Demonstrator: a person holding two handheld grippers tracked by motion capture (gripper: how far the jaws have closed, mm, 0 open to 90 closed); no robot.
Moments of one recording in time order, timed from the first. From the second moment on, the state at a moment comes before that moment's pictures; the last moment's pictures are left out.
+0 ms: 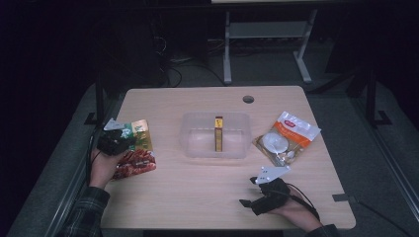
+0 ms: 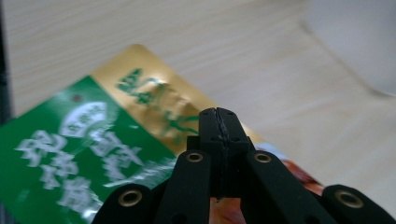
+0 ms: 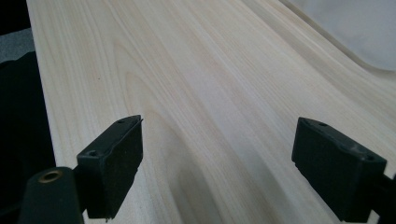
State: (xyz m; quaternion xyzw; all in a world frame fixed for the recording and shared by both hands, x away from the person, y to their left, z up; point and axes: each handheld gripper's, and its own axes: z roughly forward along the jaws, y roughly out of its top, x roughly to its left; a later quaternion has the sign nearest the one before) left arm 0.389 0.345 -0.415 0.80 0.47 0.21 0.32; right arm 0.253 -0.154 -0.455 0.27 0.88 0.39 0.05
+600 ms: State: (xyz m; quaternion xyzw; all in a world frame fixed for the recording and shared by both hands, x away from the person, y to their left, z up) left arm 0.469 0.387 -0.437 0.75 0.55 0.25 0.28; right arm 0.256 -0.151 -0.459 0.27 0.88 0.39 0.04
